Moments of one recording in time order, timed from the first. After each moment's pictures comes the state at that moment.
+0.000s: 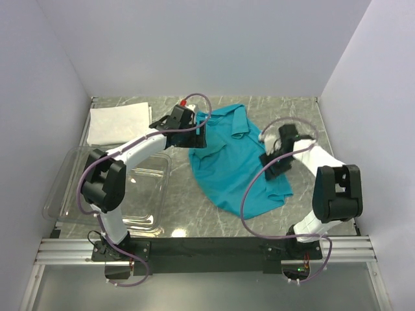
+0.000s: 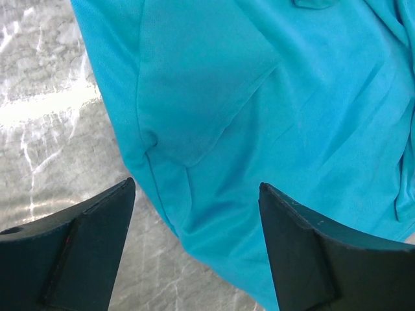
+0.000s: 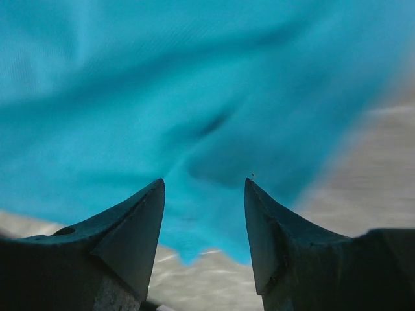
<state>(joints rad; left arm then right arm) -0.54 1.80 1.39 -0.40 0.05 -0.43 0.02 1.58 1.07 -0.77 -0.26 -0.45</state>
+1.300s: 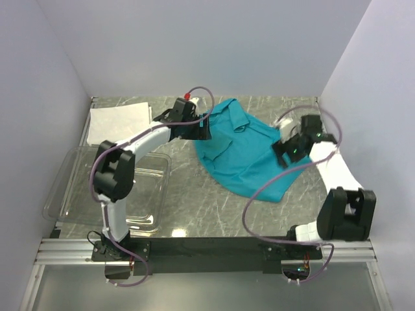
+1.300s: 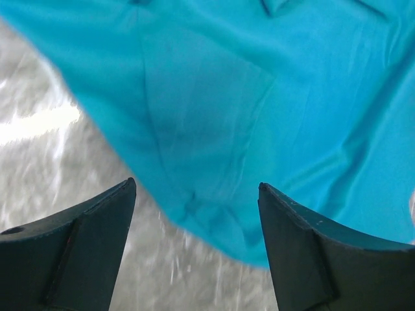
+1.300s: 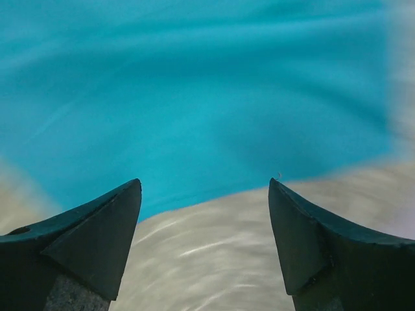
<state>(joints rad) -0.50 1.90 1.48 -0.33 0.16 -0.40 -0.09 1.43 1.11 -0.70 -0.21 -0.59</state>
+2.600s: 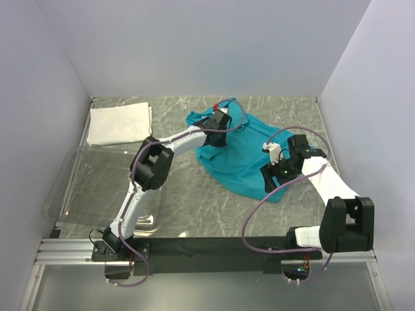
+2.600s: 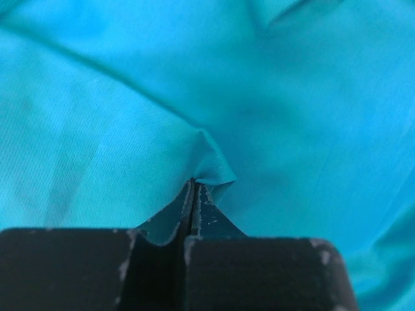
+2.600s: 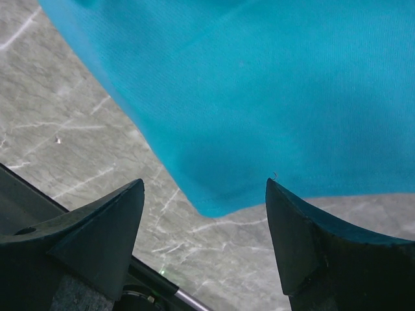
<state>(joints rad) -0.70 2.37 1.93 -0.41 -0.13 -0.51 0.03 1.31 0.84 -0.84 -0.39 -0.53</state>
